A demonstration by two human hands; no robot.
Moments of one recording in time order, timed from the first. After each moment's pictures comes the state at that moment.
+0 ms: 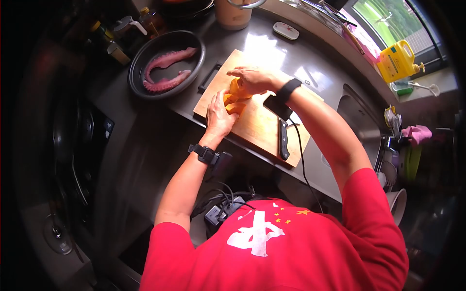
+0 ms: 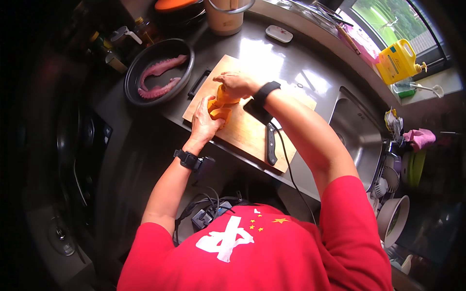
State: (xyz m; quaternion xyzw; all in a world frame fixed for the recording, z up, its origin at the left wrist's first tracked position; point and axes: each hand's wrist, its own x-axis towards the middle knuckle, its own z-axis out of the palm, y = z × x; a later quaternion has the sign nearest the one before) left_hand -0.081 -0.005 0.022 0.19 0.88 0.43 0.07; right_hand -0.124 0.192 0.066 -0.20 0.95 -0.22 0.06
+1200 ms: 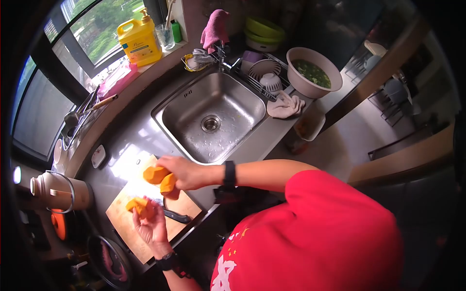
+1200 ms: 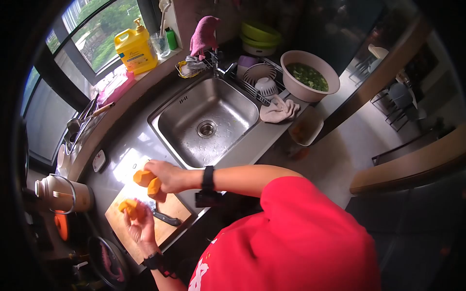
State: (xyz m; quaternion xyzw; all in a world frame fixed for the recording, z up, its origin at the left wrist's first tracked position) left_hand -0.003 0.117 0.068 -0.10 0.20 0.78 0.59; right_hand 0.195 0.284 0.100 0.16 0.84 -0.38 -0.35
